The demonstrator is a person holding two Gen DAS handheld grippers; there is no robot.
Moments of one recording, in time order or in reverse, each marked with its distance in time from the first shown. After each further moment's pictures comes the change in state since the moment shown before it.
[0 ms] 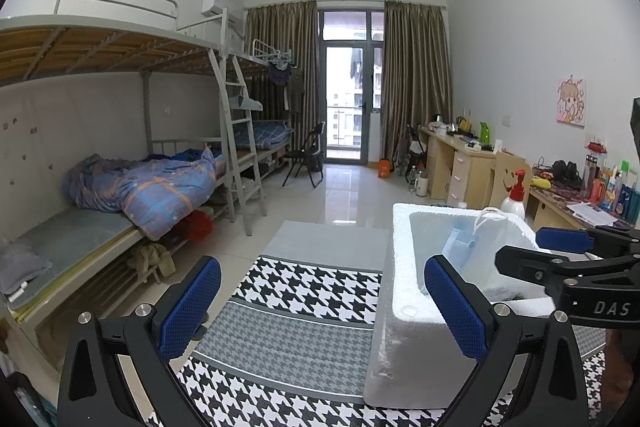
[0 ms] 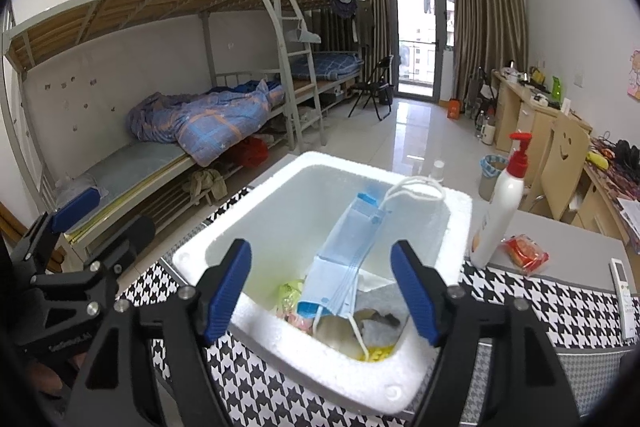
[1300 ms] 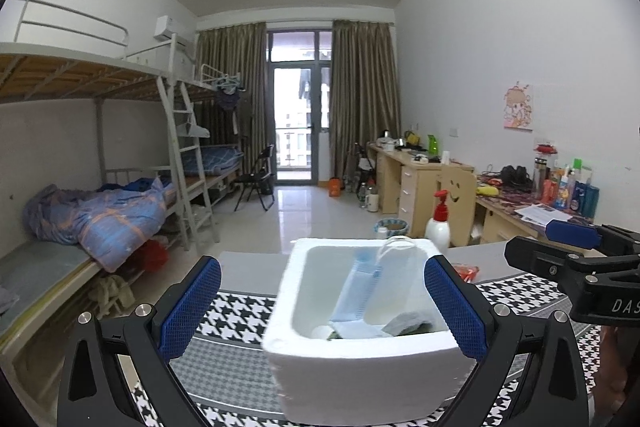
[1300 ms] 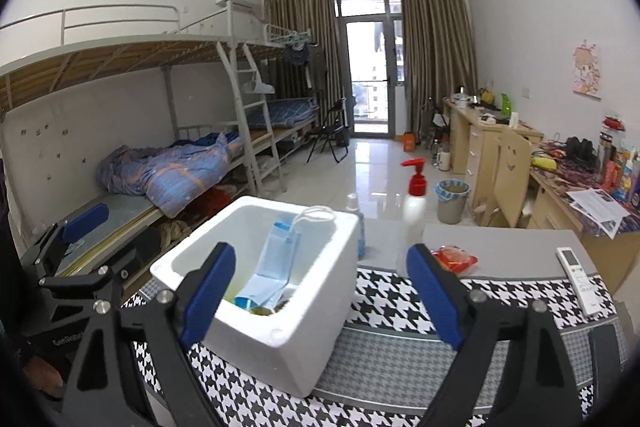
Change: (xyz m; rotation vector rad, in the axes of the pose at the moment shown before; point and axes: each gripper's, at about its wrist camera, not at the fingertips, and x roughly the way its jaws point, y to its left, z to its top) left arm -0.028 -0.054 0.019 0.063 -0.074 -0.193; right arm -0.072 -0.050 -0.020 0.100 -0.186 -0.149
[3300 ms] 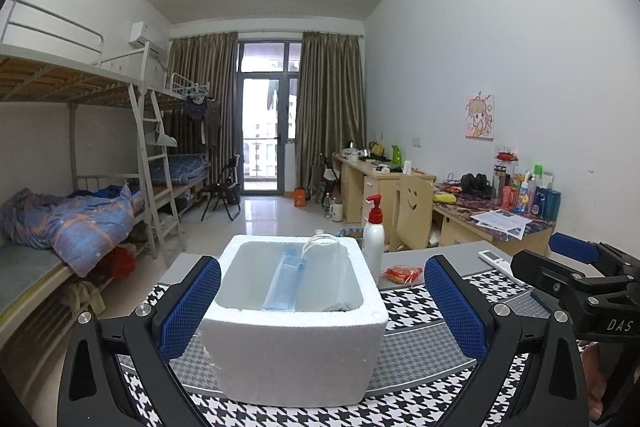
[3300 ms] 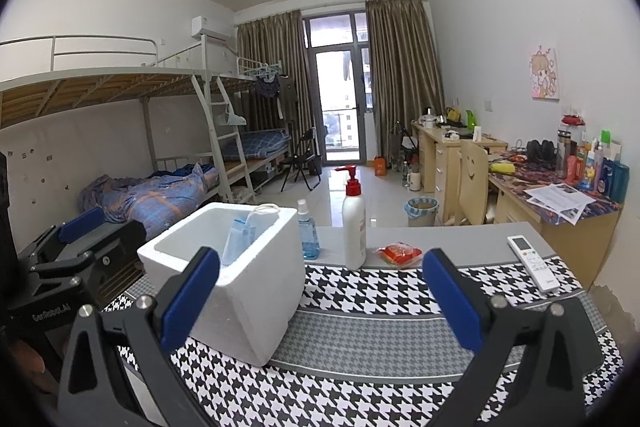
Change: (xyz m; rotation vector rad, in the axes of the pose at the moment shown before) left arm -0.047 -0.043 -0.004 -0.002 -0.043 -0.115; right arm -0.077 -0.035 -0.040 0.032 -0.122 -0.078
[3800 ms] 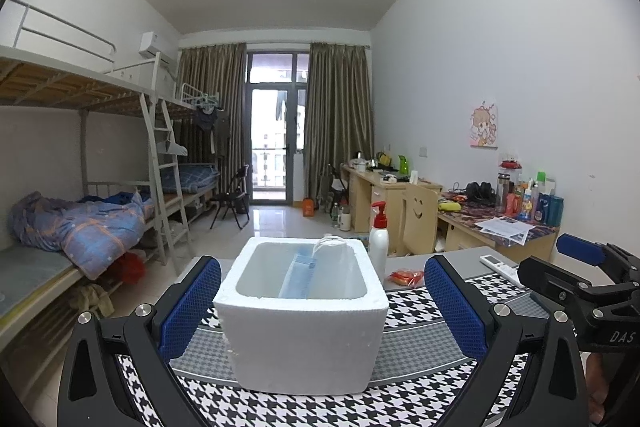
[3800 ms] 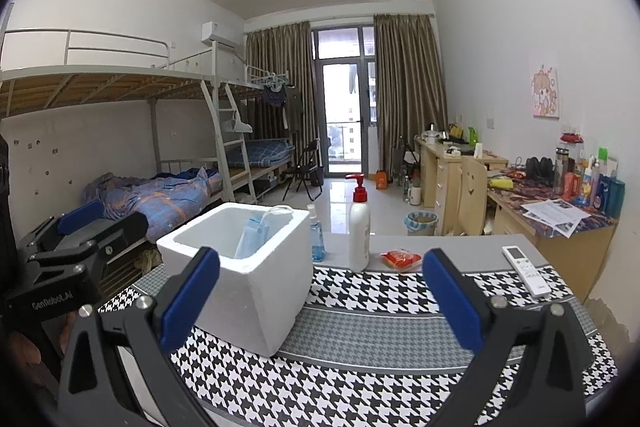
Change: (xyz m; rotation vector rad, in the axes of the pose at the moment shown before) left arm -0.030 0.001 -0.006 -0.005 -0.044 0.034; right arm -0.028 0.017 -0.012 -0.043 -0.047 -0.002
